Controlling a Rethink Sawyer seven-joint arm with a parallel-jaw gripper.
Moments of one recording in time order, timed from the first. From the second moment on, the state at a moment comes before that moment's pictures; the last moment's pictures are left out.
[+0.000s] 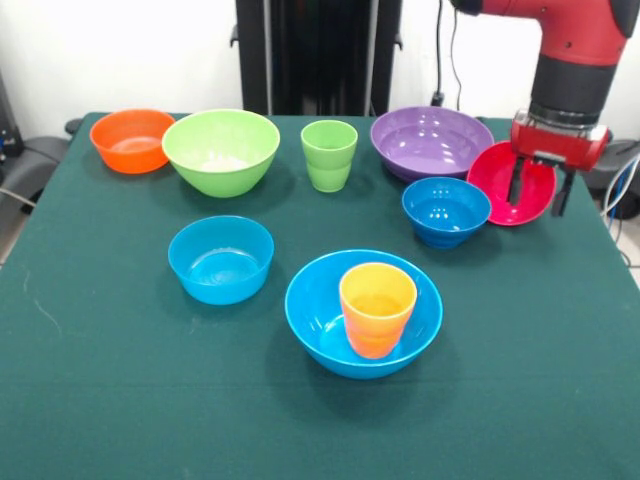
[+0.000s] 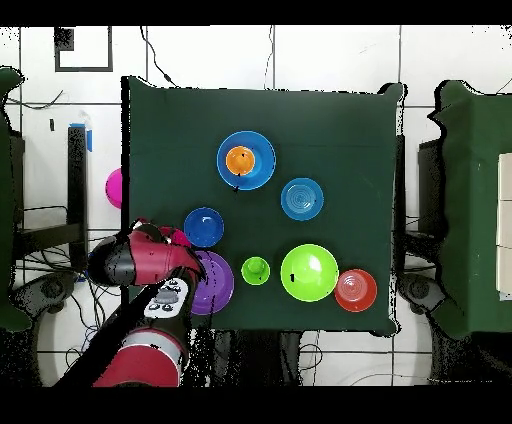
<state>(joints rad) 0.31 -0.47 -0.13 1.82 0.32 0.05 2.24</state>
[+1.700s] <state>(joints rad) 0.24 -0.50 -0.09 1.84 0.32 0.09 2.24</state>
